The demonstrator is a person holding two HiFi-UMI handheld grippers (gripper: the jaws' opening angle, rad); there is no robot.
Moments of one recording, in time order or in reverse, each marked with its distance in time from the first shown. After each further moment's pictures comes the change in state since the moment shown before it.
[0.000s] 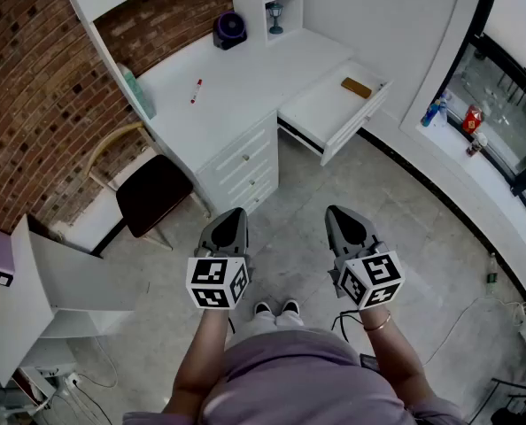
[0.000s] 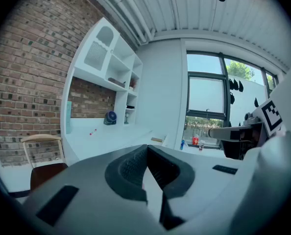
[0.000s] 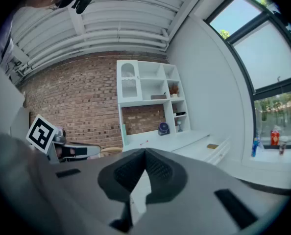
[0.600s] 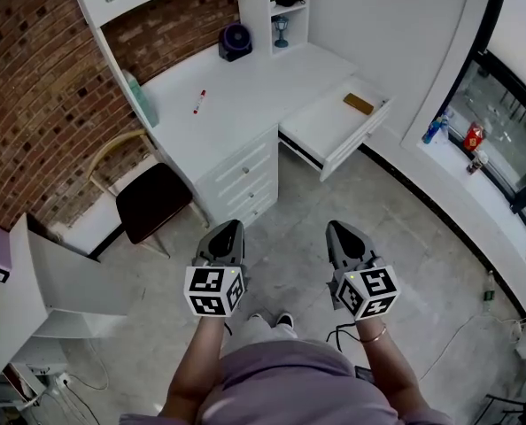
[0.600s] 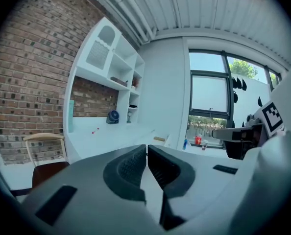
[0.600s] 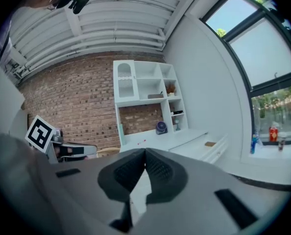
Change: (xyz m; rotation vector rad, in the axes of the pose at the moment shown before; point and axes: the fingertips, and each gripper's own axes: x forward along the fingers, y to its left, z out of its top) left arm 0.006 0.001 -0.008 -0.004 0.009 0.029; right arm -0.002 -0.020 -0.012 0.029 0.000 -0.015
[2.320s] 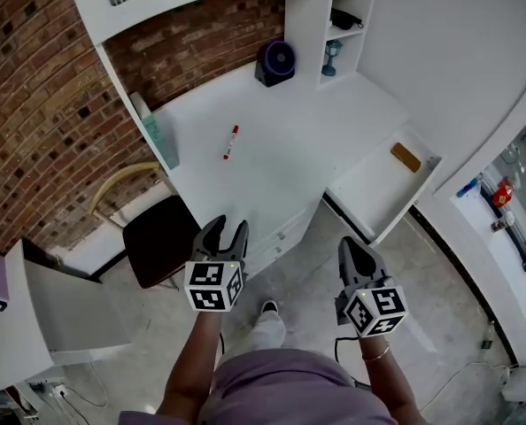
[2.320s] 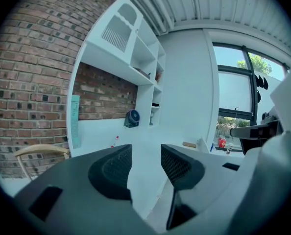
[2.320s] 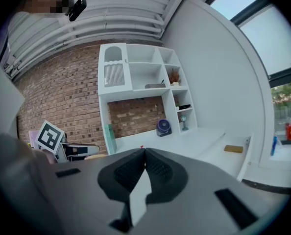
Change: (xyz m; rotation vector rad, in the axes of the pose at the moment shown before) left arm 0.195 0.237 0.061 -0.031 0.025 0.109; right arm 0.275 -0.014 0.038 0.027 0.031 -0.004
